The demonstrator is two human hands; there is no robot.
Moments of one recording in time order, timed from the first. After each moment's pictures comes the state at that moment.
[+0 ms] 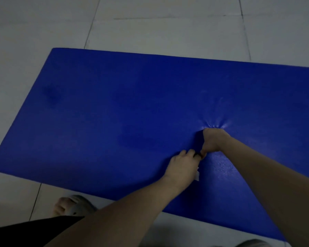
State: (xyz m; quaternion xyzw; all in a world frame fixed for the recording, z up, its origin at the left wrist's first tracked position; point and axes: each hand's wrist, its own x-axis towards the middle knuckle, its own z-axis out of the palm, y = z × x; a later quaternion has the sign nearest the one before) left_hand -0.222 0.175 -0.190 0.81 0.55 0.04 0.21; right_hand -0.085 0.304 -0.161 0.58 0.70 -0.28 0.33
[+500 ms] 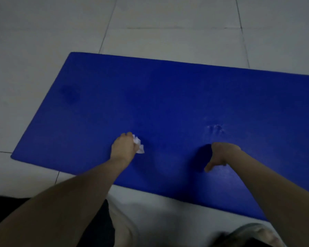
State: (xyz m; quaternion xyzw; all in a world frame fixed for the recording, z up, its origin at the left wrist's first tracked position) left_hand -0.424 0.170 -0.179 0.57 0.80 0.00 0.19; right_hand -0.084 0.230 -0.118 0.59 0.63 -0.30 0.41
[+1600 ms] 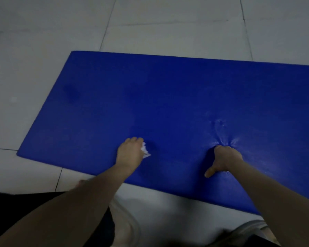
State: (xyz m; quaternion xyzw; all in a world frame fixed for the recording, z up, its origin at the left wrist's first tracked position) left_hand -0.399 0.142 -0.176 0.65 0.74 -0.02 0.17; right_hand -0.077 0.198 -0.130 0.62 0.64 -0.30 0.33
